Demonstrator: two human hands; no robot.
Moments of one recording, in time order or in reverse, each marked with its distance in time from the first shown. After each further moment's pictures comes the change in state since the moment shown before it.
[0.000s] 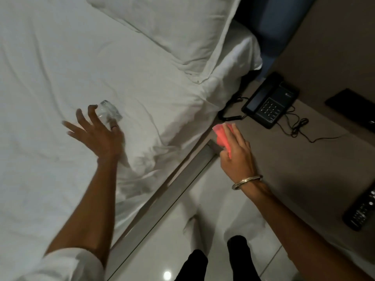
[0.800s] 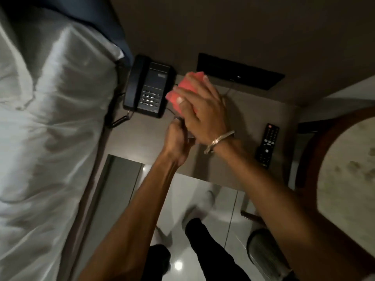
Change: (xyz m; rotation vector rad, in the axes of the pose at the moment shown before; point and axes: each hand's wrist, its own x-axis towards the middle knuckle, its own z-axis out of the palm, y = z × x) left_hand -0.343 0.411 0.026 -1.221 -1.505 -0.320; right_hand 0.022 0.197 -0.188 -0.135 0.234 0.127
